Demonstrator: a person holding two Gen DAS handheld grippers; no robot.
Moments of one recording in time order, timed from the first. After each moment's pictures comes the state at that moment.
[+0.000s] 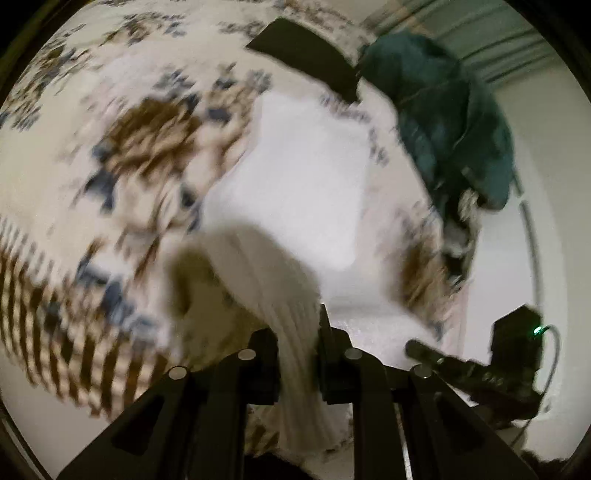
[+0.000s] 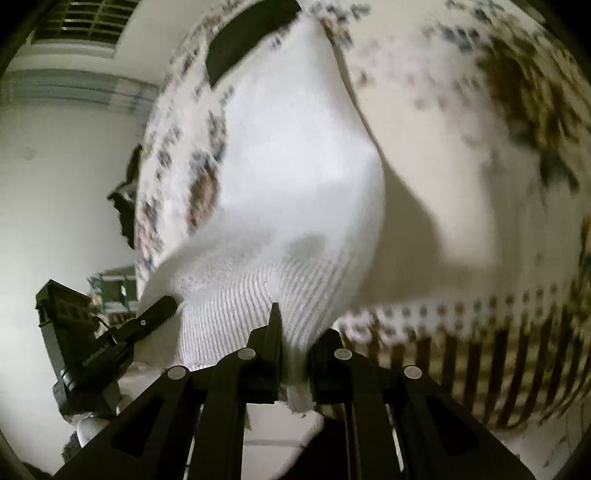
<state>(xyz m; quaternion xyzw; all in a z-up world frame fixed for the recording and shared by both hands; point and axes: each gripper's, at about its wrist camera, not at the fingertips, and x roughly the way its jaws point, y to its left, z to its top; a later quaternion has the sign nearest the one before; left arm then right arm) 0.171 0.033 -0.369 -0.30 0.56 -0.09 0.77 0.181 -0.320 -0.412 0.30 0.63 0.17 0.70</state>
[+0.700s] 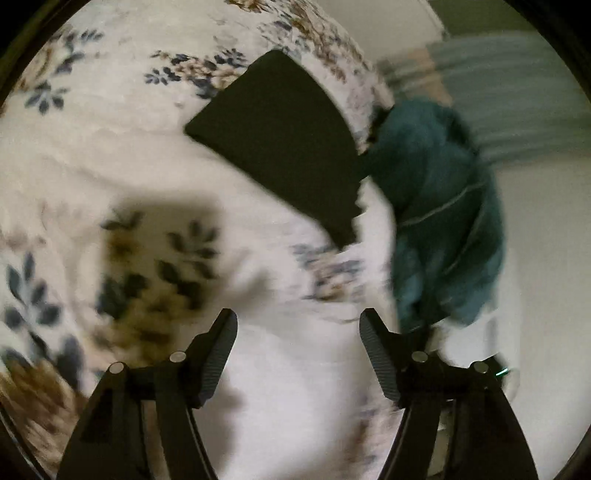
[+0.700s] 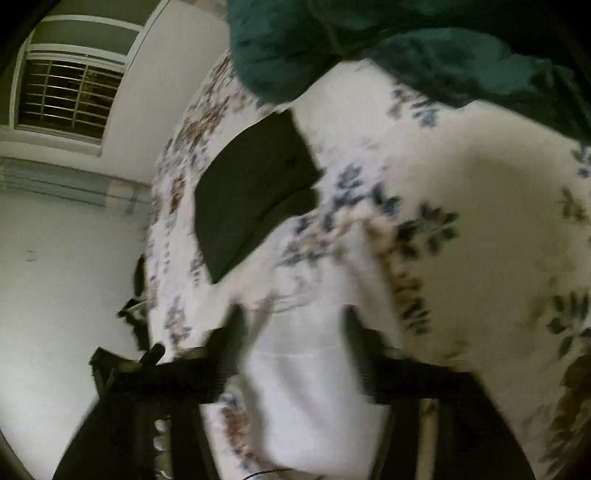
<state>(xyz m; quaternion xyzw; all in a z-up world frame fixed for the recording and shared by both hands) 0.511 0.103 -0.450 -0.37 0.54 -0.12 0.75 0.548 -0.325 -0.449 0.35 0.55 0.07 0.75</state>
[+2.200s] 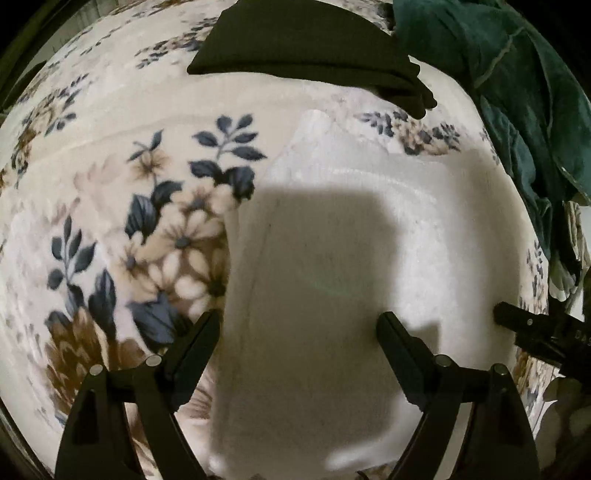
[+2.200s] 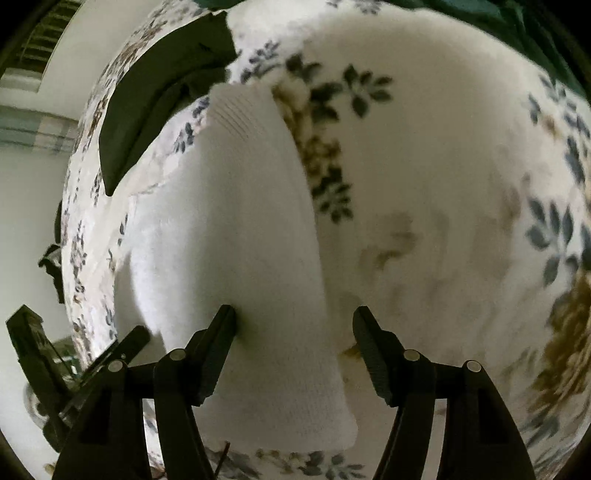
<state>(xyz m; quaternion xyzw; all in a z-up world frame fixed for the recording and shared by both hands) 0.445 0.000 -0.492 -0.11 0.62 -0.03 0.78 0.481 -0.272 -0.543 0.25 0.66 0.03 0.71</state>
